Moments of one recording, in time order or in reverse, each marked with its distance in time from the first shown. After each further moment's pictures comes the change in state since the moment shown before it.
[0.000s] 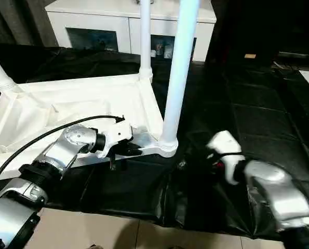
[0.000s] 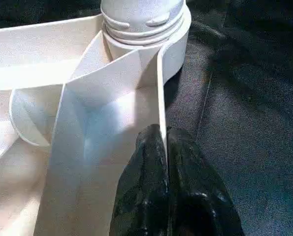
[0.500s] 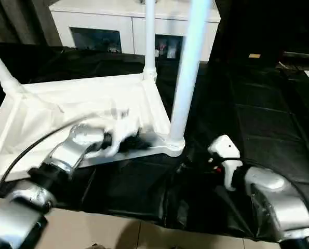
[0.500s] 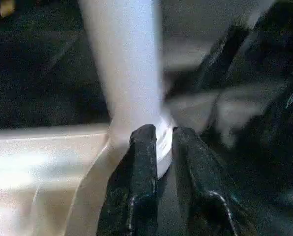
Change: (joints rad) left arm 0.145 -0.076 0.116 -0.389 -0.184 0.167 0.057; right arm 0.055 0.078 0.010 -0.152 0.039 0.043 -0.038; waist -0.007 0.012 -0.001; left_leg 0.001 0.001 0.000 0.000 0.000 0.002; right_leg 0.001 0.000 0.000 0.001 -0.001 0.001
